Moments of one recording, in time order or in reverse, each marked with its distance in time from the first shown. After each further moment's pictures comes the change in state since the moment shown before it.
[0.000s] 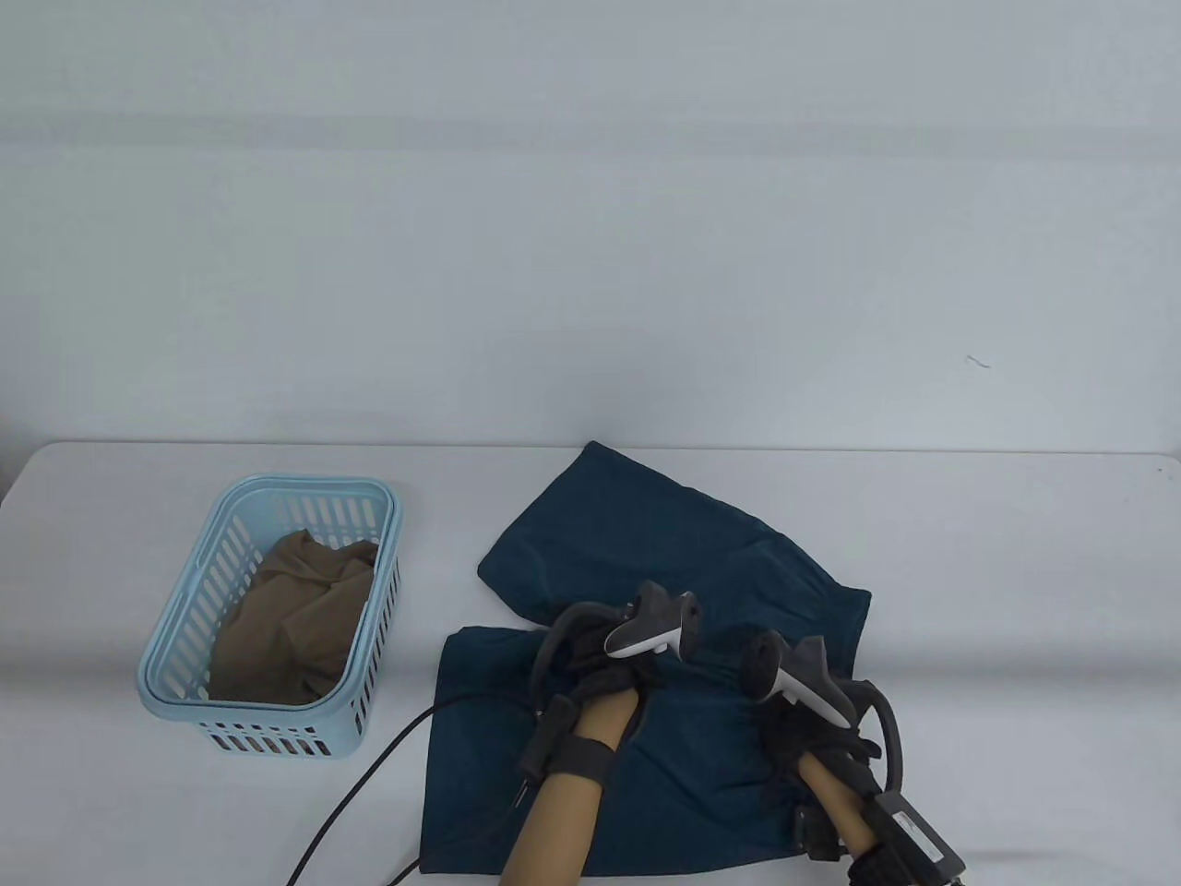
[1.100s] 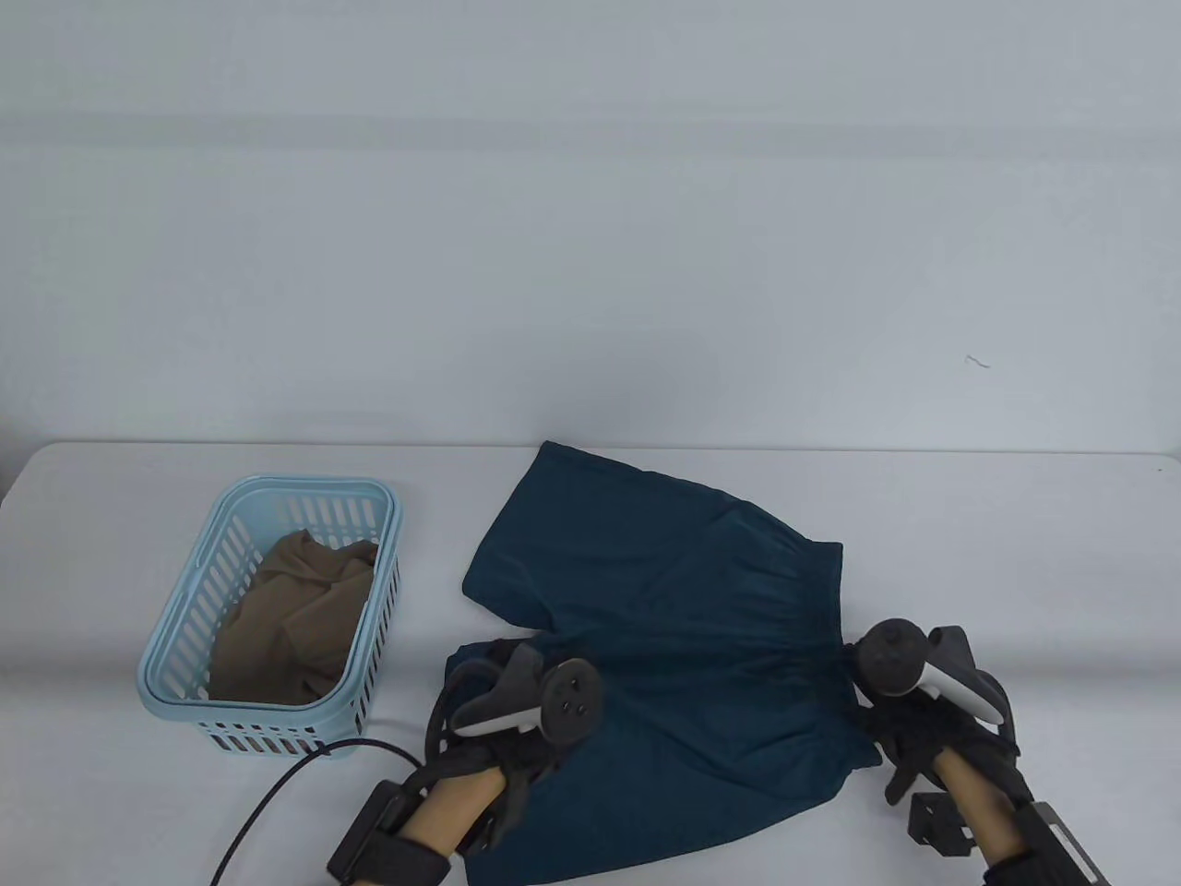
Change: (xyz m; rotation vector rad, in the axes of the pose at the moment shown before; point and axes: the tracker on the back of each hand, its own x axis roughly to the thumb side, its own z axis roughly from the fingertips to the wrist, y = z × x) left_hand -0.084 -0.030 0.153 0.188 -0.388 0.124; right_hand -0.102 -0.026 0.030 -0.041 -0.239 -0.001
